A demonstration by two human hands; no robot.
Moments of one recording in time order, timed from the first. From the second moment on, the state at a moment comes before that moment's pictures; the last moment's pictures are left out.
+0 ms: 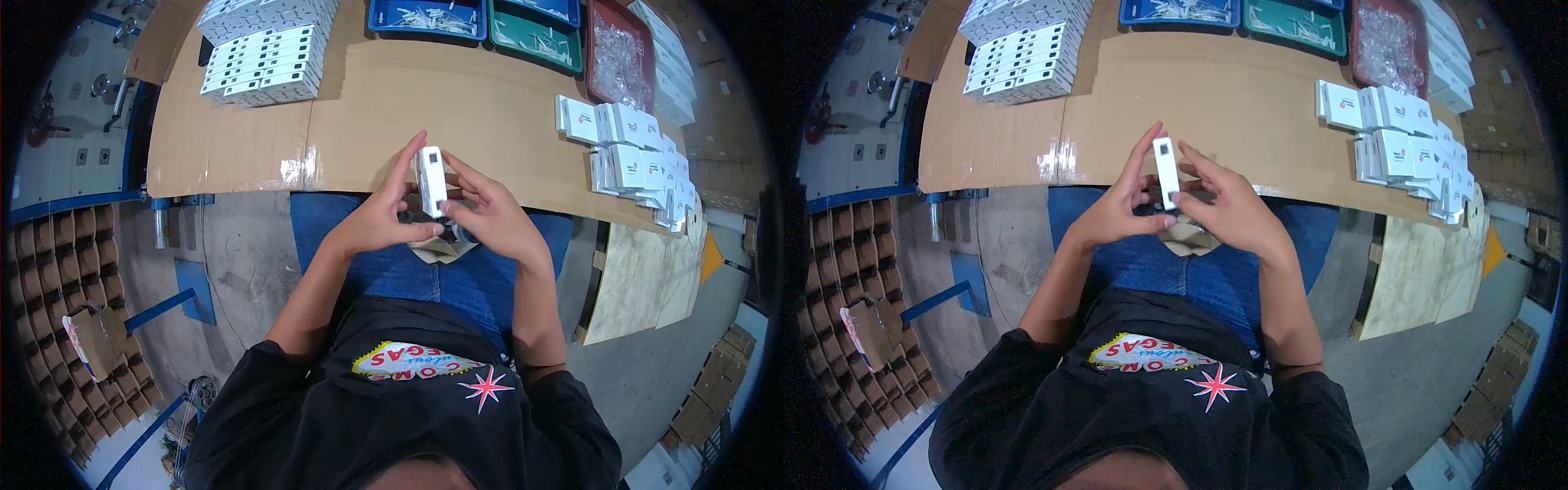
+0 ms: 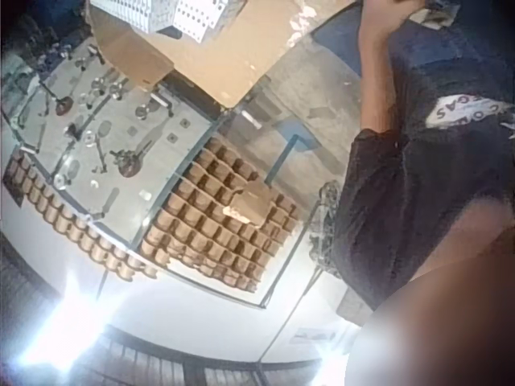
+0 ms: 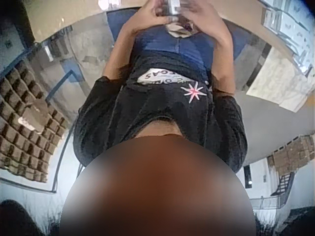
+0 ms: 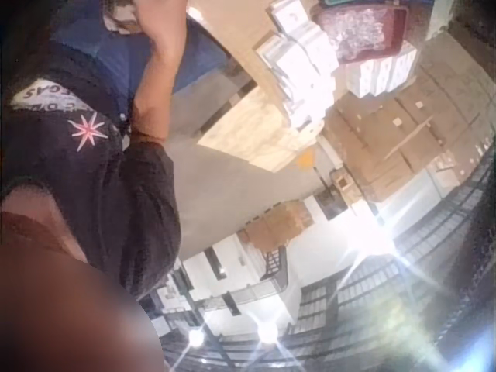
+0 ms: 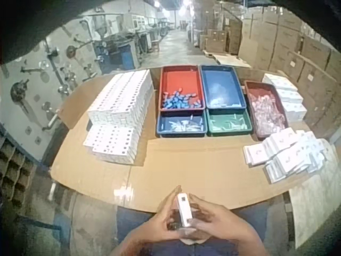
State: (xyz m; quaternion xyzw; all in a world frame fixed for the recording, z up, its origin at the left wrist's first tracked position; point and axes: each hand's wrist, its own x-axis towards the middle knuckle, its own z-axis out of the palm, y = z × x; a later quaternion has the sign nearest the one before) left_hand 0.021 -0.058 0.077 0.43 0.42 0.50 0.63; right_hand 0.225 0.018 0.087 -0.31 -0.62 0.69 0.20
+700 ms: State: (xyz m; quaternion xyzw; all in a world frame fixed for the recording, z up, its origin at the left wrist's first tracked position) left_hand 0.066 -0.040 0.080 0.18 0.46 0.65 0.58; right_hand 0.199 0.001 0.081 -0.24 -0.87 0.27 0.33
